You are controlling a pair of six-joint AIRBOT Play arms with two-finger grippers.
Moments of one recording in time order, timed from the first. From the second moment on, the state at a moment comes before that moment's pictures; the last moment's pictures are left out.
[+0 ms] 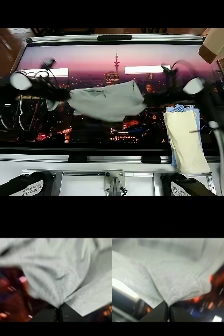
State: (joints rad) left arm -0.16 -1.21 1.30 1.28 -1.13 -1.42; right arm 0.10 -1.15 1.20 -1.04 1.14 1.34
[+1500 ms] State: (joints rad) left arm -0.16 -1.53 1.66 1.51 -1.29 -1.48; right arm 0.10 -1.43 1.43 -1.45 0.98 1.61
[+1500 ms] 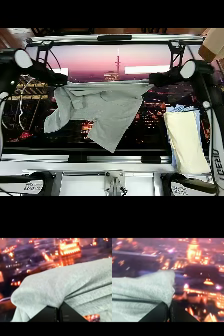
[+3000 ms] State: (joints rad) left arm 0.35 -1.38 0.93 1.28 -1.22 -1.47; right arm 0.00 -1.35 1.23 -1.14 1.43 1.38
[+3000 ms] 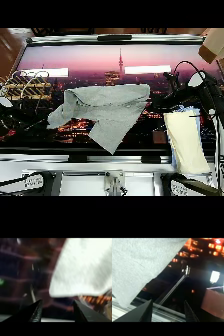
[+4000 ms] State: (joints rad) left arm 0.32 -1.38 0.89 1.18 -1.06 -1.42; right arm 0.12 -1.38 0.93 -1.01 1.17 1.46
